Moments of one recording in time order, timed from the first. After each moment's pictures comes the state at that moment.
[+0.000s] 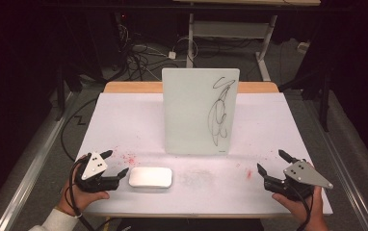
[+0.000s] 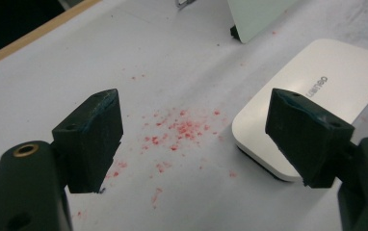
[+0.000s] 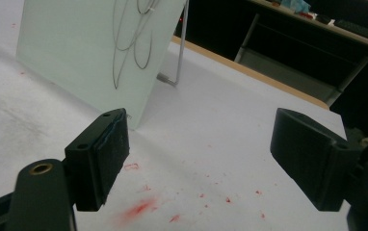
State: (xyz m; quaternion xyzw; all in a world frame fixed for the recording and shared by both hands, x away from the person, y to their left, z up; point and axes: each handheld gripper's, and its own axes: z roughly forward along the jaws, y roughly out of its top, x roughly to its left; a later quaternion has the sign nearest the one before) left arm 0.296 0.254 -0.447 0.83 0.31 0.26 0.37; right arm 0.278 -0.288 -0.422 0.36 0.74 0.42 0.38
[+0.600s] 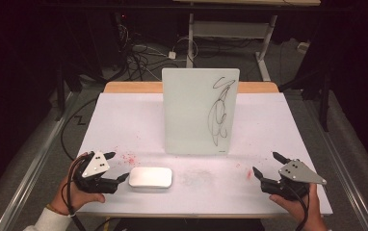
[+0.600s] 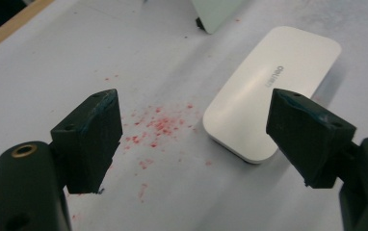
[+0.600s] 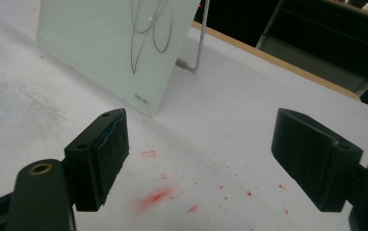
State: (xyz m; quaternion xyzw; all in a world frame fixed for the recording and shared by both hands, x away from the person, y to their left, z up) left arm 0.295 0.243 -0.421 0.88 0.26 0.20 0.34; right arm 0.283 -0.283 -0.429 0.35 0.77 0.41 0.35
